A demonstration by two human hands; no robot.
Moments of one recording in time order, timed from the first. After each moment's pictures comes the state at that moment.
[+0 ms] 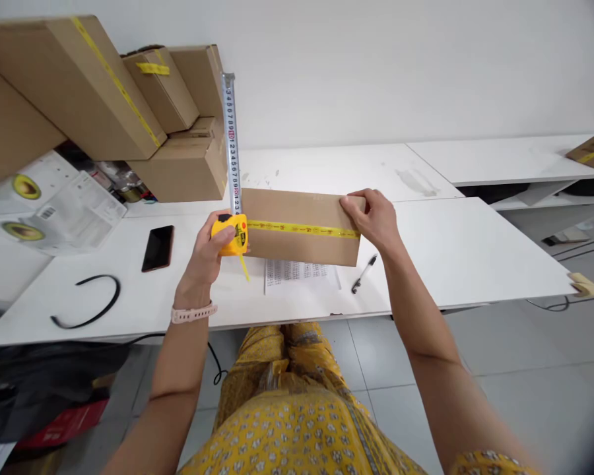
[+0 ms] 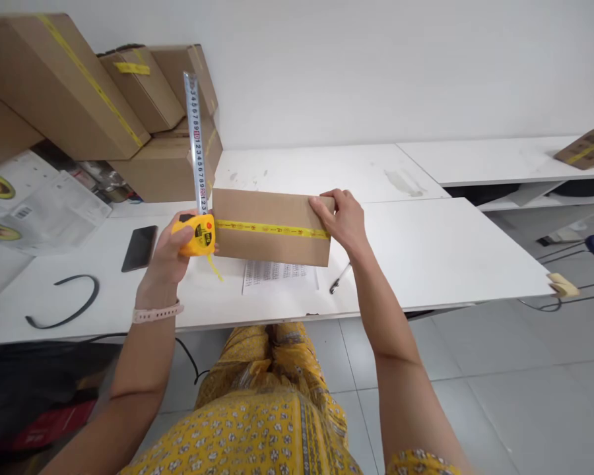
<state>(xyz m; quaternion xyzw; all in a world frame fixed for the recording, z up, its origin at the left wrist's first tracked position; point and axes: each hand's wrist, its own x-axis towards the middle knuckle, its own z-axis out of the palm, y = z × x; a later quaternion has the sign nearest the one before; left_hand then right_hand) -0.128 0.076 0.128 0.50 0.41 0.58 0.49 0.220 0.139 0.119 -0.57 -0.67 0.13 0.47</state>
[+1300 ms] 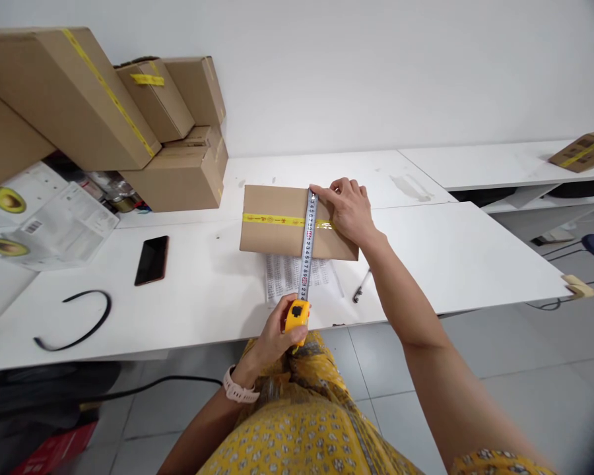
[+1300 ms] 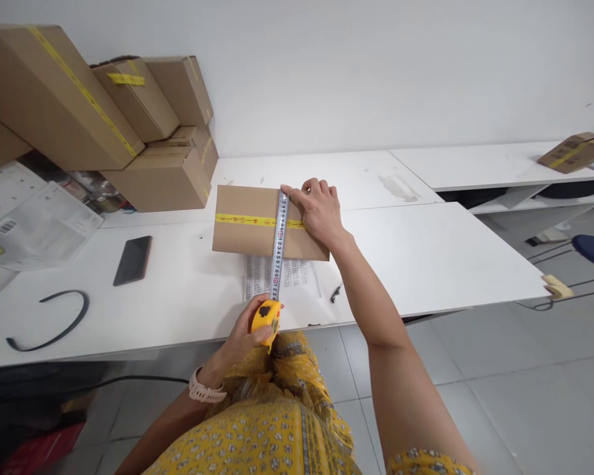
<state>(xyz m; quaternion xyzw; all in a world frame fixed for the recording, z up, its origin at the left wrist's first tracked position) -0.038 -0.024 0.015 0.48 0.40 0.42 0.66 0.184 0.180 0.130 -0.51 -0.81 -0.13 0.28</state>
